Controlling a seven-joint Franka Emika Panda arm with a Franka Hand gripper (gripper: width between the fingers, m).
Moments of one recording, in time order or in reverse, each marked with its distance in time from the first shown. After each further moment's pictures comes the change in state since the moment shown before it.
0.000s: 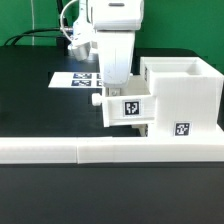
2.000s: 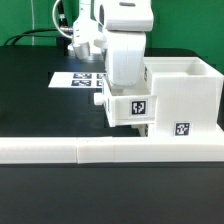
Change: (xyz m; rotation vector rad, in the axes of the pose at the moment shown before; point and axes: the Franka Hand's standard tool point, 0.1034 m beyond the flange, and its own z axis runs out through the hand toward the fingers) arm 0.001 0.009 -0.008 0.026 -0.057 -0.099
